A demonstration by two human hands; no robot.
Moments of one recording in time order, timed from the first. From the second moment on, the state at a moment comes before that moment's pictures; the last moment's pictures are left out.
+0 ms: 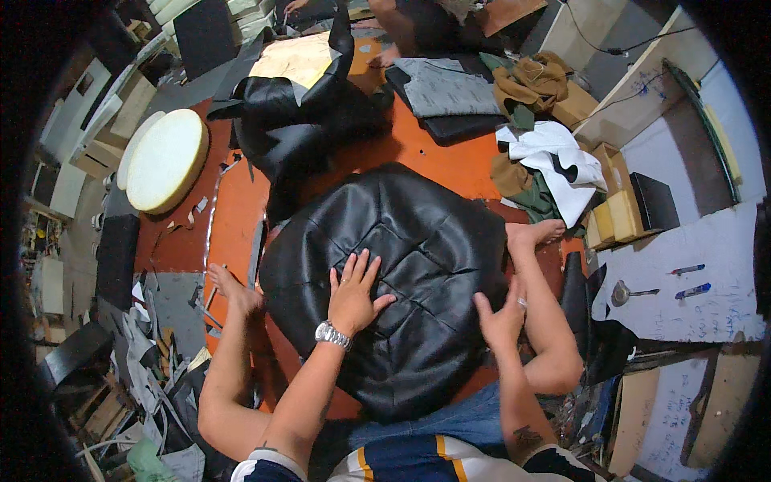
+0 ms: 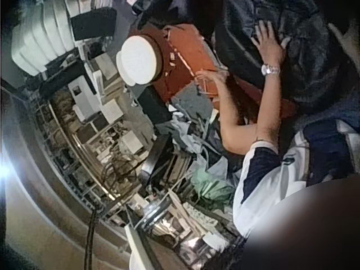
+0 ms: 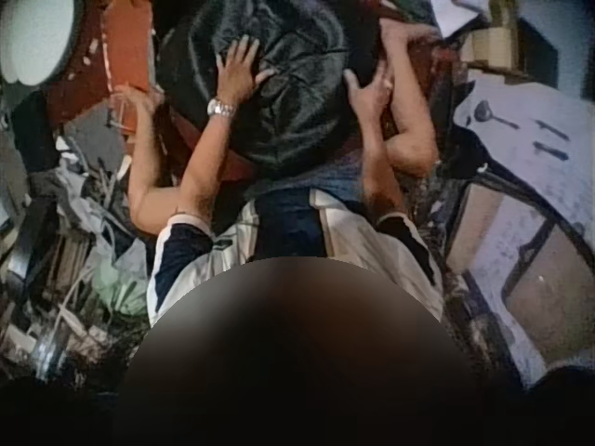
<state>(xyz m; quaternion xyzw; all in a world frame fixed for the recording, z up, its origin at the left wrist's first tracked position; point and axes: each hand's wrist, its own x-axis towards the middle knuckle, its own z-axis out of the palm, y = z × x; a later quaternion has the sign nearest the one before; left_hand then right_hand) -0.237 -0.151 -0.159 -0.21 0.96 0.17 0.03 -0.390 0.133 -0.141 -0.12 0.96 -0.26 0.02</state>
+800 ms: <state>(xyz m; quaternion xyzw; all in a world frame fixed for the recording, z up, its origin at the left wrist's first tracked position) -0.251 -0.148 -0.158 -0.24 0.96 0.15 0.07 -0.485 0.127 -0.093 -0.04 0.94 -0.33 0.03</state>
